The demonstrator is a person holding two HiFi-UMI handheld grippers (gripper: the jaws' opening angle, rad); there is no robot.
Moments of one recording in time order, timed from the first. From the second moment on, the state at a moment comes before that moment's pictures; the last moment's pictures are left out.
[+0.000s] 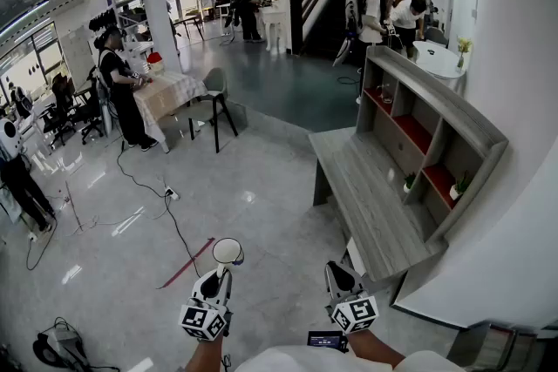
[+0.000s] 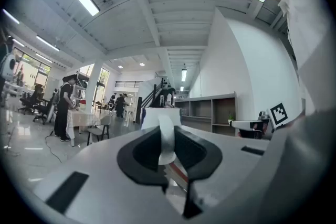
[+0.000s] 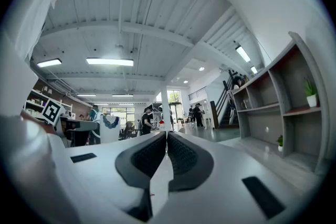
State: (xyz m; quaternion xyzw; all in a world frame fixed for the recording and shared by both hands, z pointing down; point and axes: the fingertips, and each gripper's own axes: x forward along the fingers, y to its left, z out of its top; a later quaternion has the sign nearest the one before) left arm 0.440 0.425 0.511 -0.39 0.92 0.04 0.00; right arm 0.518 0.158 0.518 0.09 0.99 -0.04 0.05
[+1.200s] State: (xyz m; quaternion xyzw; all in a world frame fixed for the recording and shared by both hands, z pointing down) left arm 0.498 0.450 0.503 -0.39 0.92 0.07 0.01; right arm 0.579 0.180 0.522 0.09 0.99 -0.05 0.04
